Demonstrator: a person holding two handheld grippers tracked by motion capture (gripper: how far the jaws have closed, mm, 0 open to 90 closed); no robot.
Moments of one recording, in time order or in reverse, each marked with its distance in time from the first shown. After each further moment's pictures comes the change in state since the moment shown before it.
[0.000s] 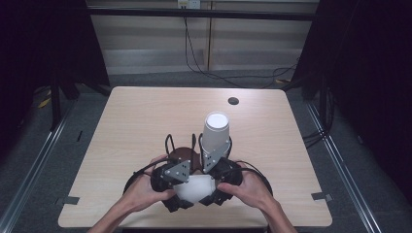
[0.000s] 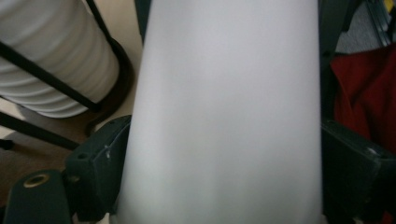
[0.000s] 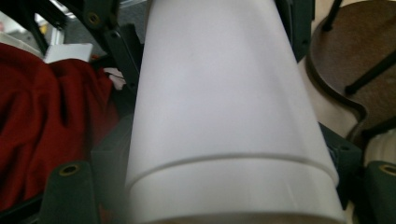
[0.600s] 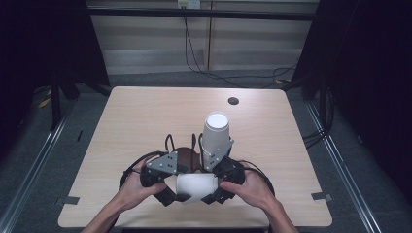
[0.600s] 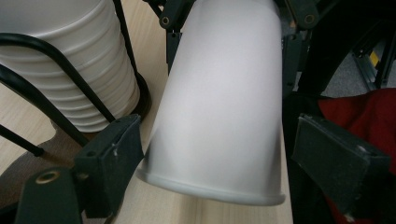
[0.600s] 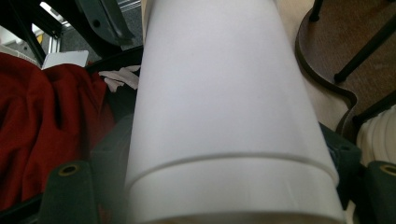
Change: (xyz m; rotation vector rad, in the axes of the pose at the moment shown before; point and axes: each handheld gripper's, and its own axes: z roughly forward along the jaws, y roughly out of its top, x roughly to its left) left arm 0.003 -0.010 -0.025 -0.169 0.012 -0.063; right arm -0.005 -0.008 -0.002 -0.013 -0.004 0.043
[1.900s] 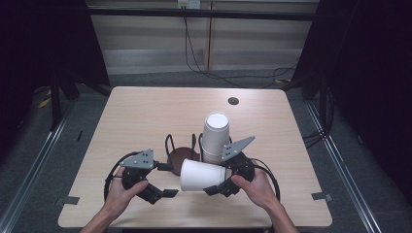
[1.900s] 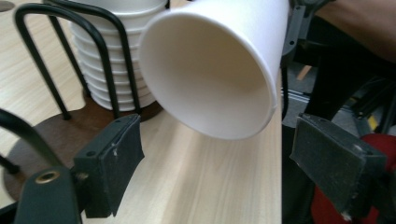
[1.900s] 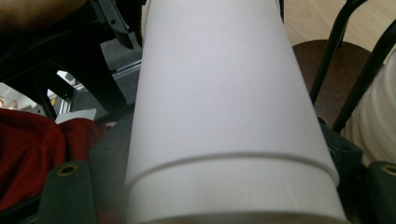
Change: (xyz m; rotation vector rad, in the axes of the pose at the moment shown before) left arm -0.001 -0.037 -0.026 -0.181 0.059 -0.184; right arm -0.008 -0.018 -0.020 -0.267 0.011 0.077
